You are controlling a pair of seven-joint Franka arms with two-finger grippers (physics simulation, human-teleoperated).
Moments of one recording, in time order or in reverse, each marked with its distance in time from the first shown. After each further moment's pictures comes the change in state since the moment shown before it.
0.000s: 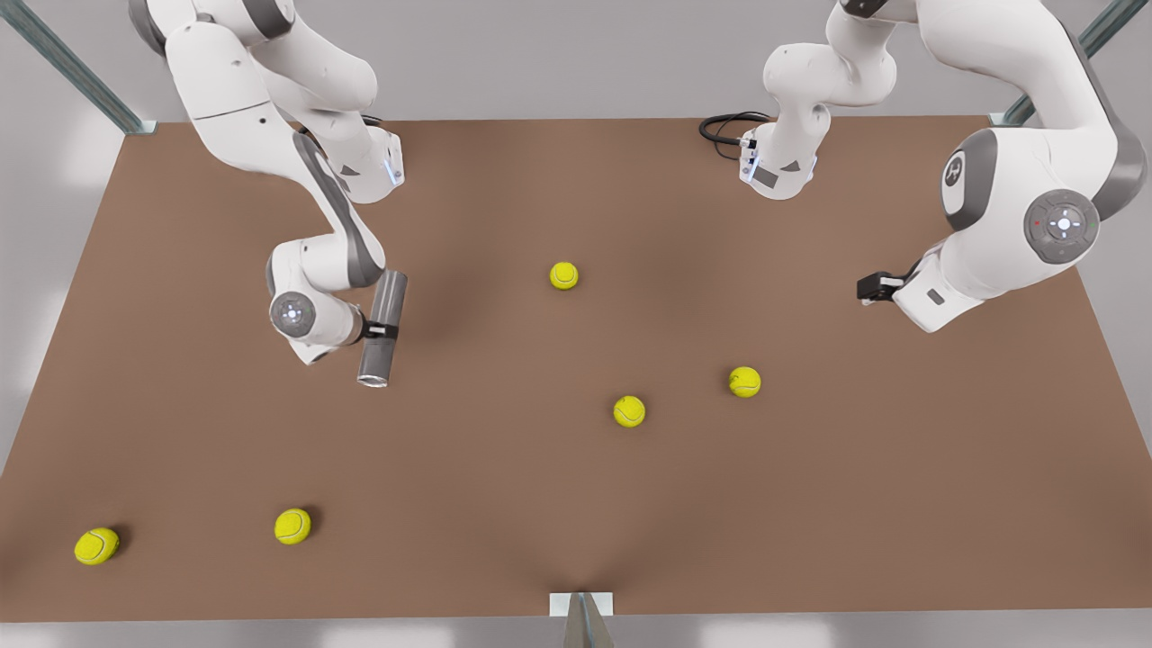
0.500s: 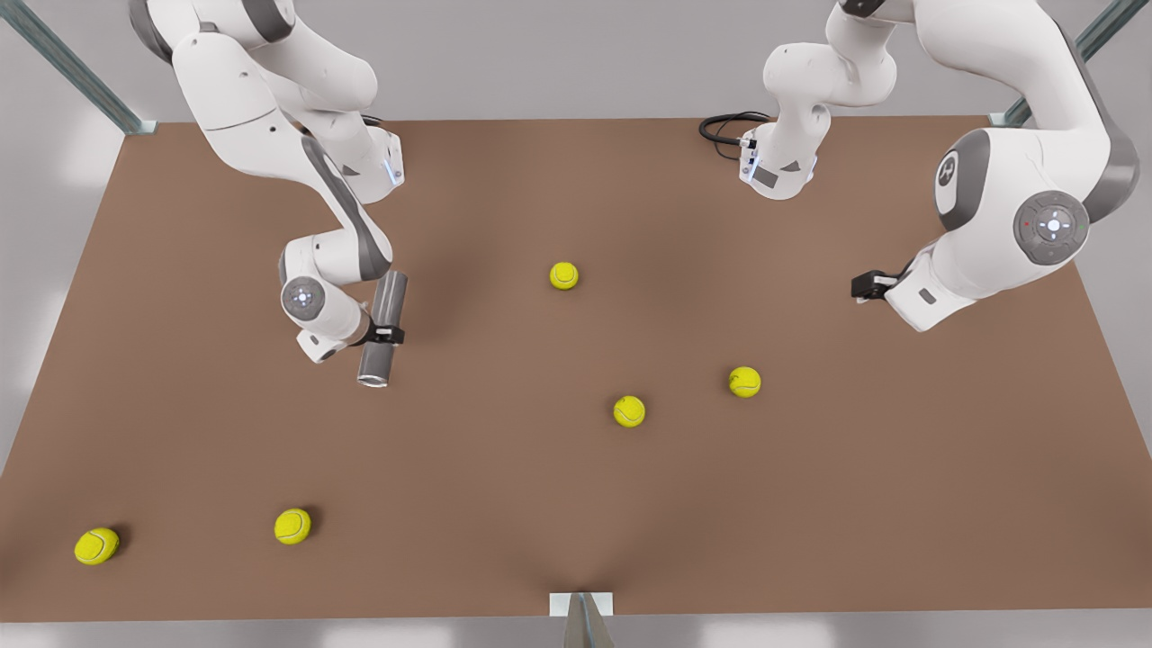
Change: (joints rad) left arm -0.012 0.002 0.000 0.000 0.000 -0.009 0.000; right arm 0.004 0.047 0.000 -0.069 -0.035 0.227 -0.034
